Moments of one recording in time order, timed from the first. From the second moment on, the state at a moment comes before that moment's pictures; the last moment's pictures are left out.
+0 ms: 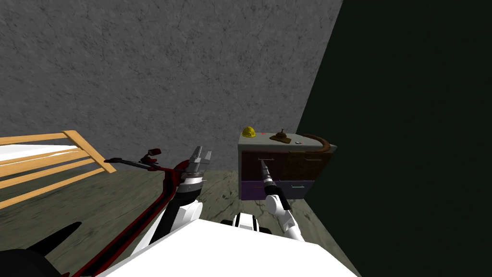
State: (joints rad) left arm 0.50 0.03 0.02 -2.27 0.05 -0.49 0.04; right arm 0.02 -0.13 0.35 -1.56 -0.85 -0.30 -2.13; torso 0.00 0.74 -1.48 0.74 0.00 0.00
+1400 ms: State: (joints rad) left arm 0.50 0.03 0.02 -2.27 0.05 -0.49 0.04; right arm 0.04 -0.04 0.38 -1.59 -0.90 -0.33 -2.23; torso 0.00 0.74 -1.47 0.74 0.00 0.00
